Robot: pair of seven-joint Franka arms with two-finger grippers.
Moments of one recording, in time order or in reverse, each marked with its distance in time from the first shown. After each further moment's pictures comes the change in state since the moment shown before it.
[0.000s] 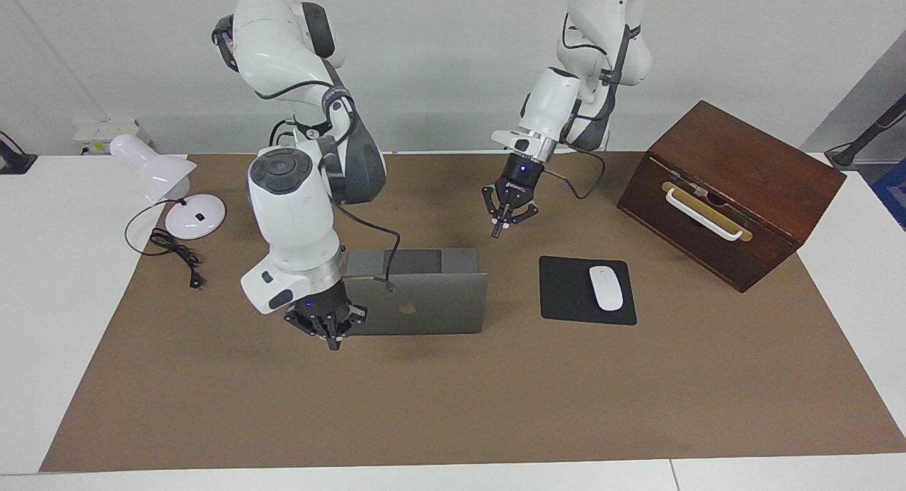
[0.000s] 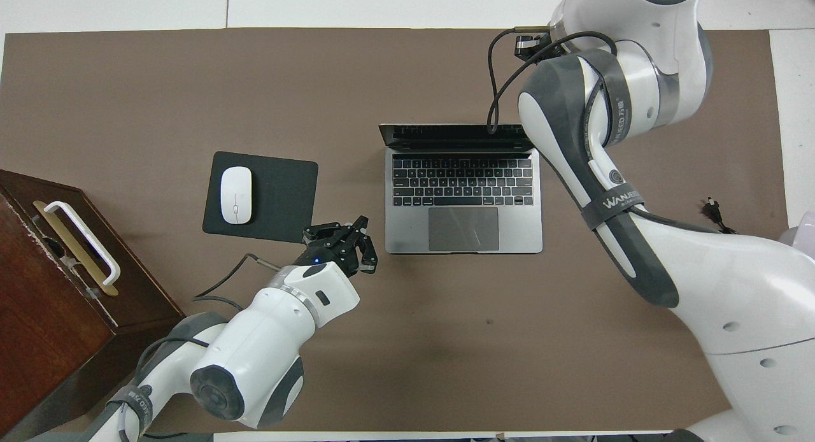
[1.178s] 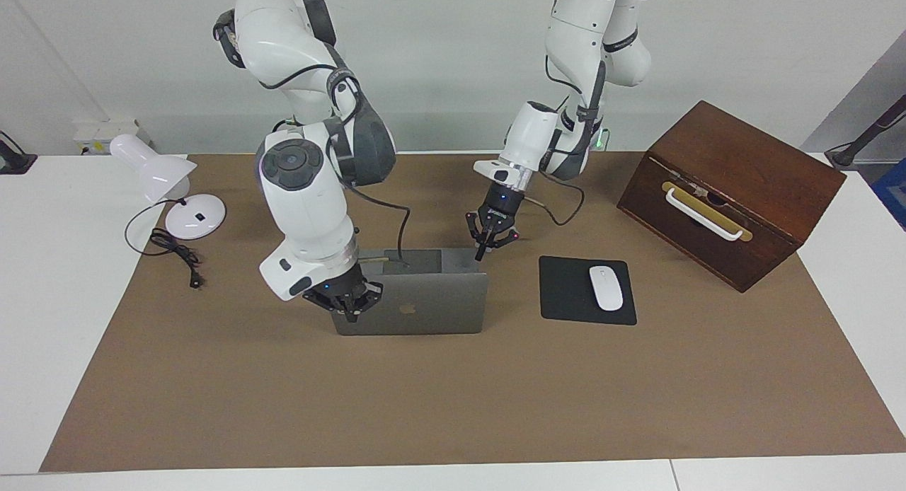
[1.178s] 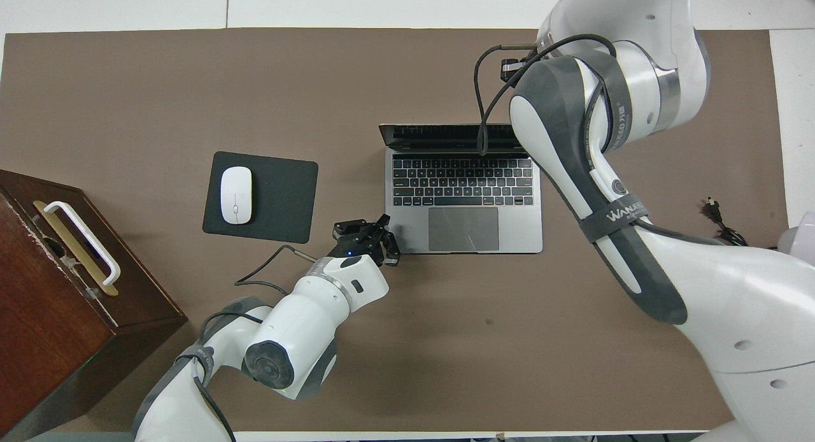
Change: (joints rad) left arm -0.044 0.255 0.000 0.092 0.000 0.153 -0.001; right arm 0.006 -0.030 0.026 -0.005 0.056 -0.125 0.006
